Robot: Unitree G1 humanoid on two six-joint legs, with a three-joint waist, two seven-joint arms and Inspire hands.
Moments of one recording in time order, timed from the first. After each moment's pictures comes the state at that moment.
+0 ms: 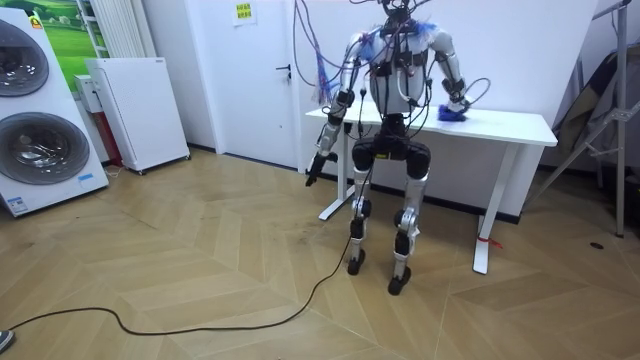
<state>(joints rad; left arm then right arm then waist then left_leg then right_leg) 0.31 0.32 0.13 0.89 0.47 0.07 0.05 -0.12 -0.53 -0.07 0.93 -0.49 -0.16 -0.52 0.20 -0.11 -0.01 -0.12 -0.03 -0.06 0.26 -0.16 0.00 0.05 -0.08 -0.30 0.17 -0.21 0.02</state>
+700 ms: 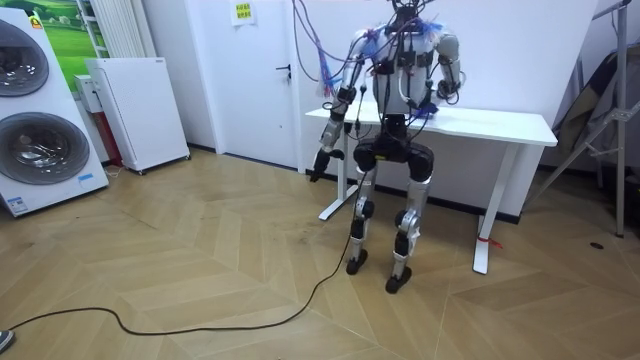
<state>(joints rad) 0.28 0.30 -0.01 0.91 0.44 0.09 0.01 -0.54 -0.44 0.33 0.77 -0.57 -0.02 -0.39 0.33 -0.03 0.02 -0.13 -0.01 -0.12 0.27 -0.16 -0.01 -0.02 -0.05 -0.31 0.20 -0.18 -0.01</state>
